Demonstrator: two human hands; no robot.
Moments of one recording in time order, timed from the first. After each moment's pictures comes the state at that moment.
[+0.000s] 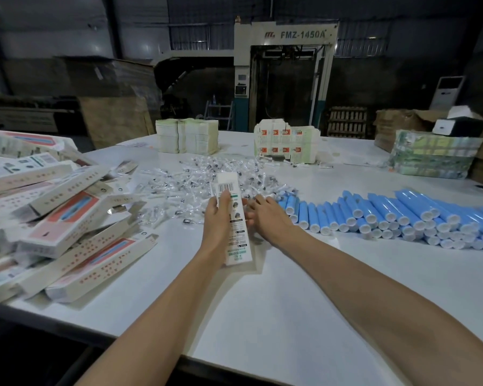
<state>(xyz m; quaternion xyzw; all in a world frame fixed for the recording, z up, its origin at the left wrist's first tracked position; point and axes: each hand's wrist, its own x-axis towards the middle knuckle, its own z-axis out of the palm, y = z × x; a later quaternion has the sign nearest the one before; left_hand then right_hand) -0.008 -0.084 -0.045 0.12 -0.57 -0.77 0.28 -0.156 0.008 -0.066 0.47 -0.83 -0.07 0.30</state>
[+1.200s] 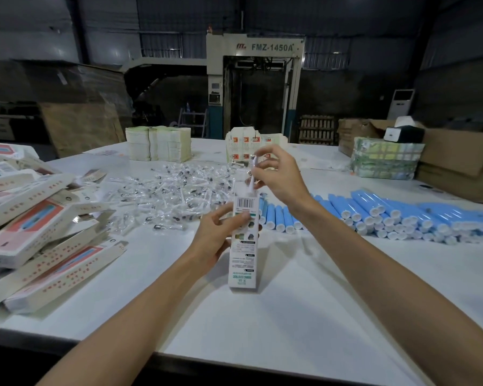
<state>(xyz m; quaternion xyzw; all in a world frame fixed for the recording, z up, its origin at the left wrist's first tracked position) -0.003 -0.048 -0.045 -0.04 -0.62 -0.77 0.13 -0.081 0.111 0.067 0.35 -0.69 0.62 0.10</state>
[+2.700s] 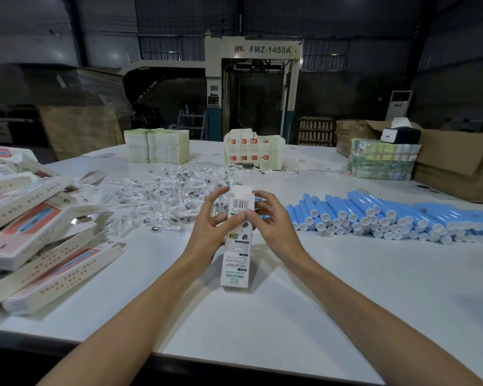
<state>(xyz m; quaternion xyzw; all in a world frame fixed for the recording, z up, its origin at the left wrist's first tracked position) 0.002 -0.047 -0.045 -0.10 -0.62 -0.75 0.18 -0.057 0.122 -0.027 0.34 -0.69 0.64 0.07</state>
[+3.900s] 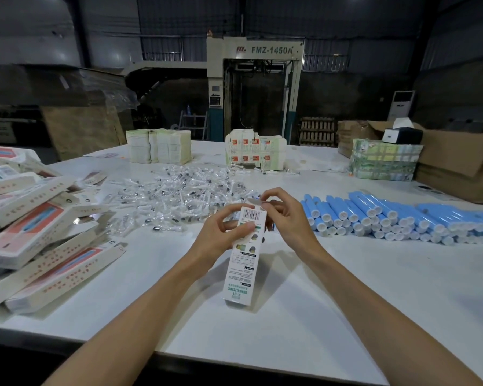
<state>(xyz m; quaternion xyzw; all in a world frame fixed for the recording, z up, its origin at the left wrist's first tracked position) 0.008 -0.039 -0.041 -0.11 -0.67 -0.72 0.14 -0.062 0.144 -0.006 0.38 -0.70 0.61 0.09</state>
